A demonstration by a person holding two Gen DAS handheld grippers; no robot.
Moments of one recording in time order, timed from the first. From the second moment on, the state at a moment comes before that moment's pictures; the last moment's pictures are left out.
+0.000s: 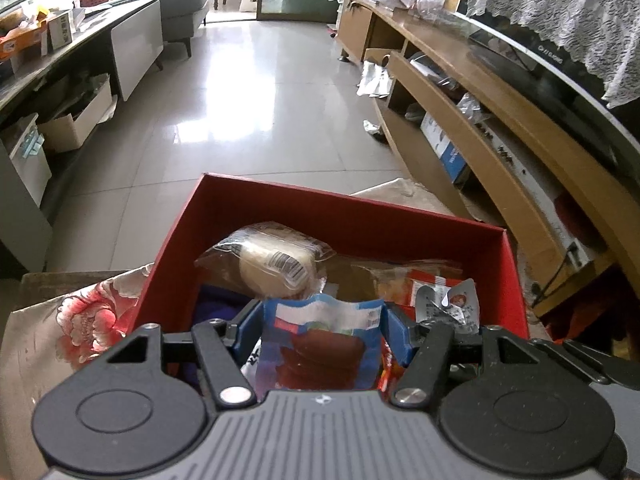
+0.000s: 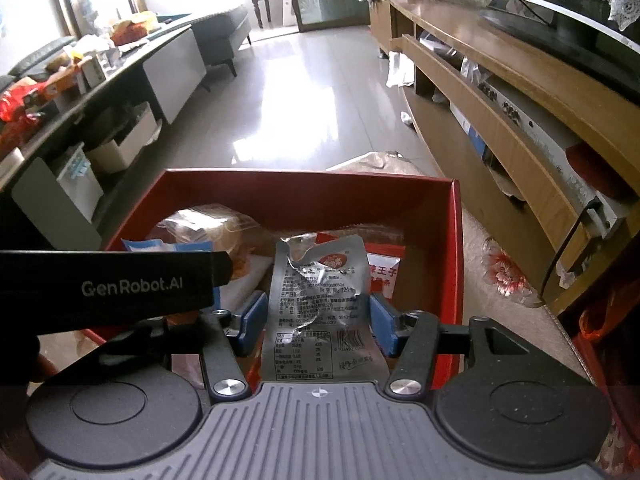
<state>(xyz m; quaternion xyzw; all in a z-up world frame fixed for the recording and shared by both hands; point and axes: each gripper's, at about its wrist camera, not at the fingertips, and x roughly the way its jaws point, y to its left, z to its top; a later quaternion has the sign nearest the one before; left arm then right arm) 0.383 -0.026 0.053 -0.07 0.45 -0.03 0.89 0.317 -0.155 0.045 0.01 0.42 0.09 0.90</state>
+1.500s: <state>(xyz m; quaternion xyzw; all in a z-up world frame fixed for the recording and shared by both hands) 0.325 -0.013 0.084 -0.06 0.42 -0.03 0.91 0.270 -0.152 0.075 -0.01 0.38 0.08 0.92</state>
